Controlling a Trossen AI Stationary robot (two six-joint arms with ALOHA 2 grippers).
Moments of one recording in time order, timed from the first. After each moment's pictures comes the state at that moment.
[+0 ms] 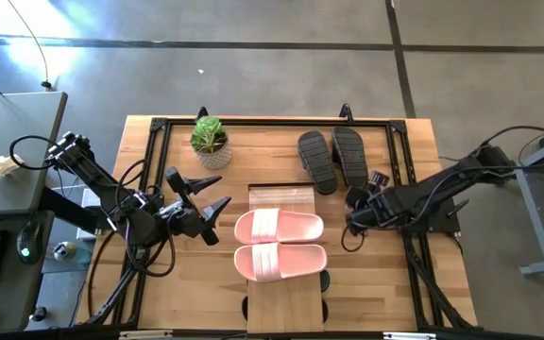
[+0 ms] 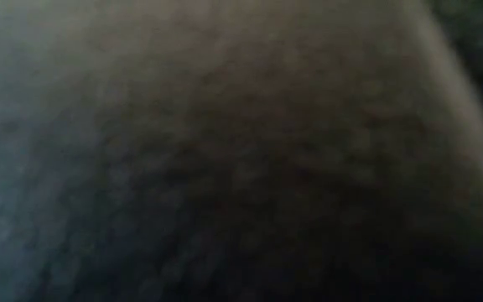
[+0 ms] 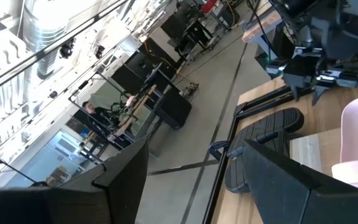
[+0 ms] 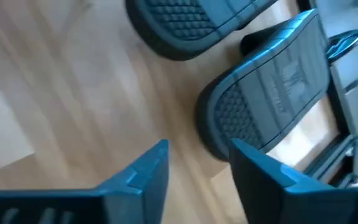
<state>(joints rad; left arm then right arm) -0.58 1.21 1.13 0.00 -1.32 0.70 0.34 1.26 0.81 -1.12 0.61 0.71</state>
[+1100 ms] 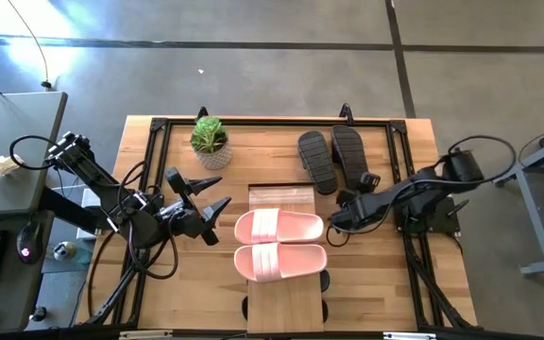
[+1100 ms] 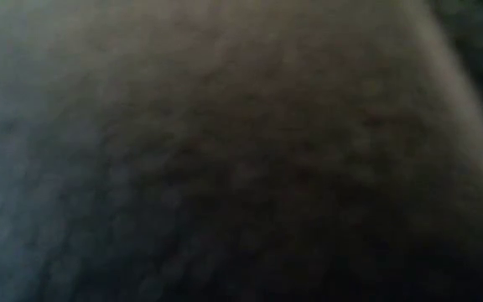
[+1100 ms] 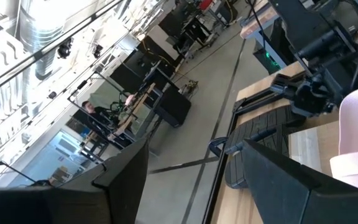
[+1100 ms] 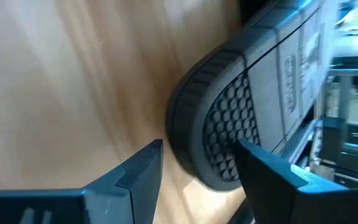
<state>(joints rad) -0.58 1.21 1.13 -0.05 -1.32 0.67 0.21 1.59 0.69 -0.97 0.71 0.63</state>
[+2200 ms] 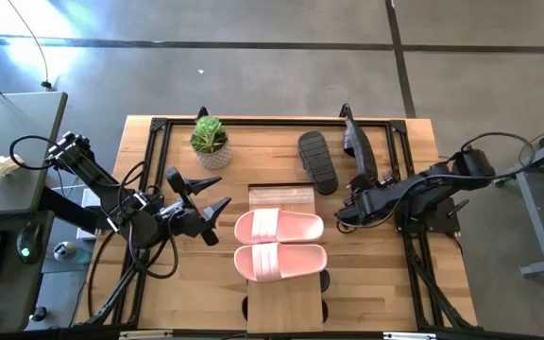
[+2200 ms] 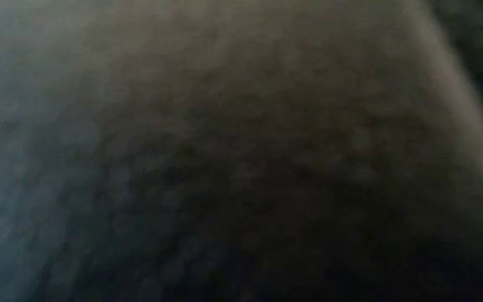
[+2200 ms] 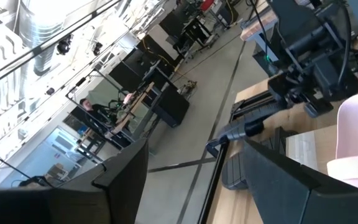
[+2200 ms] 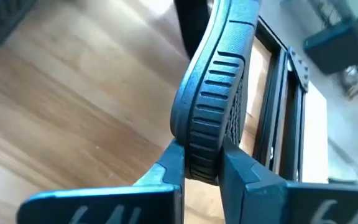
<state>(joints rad) -0.58 1.21 1.13 -0.05 -1.32 0.64 0.19 1.48 0.68 -1.16 0.78 1.29</state>
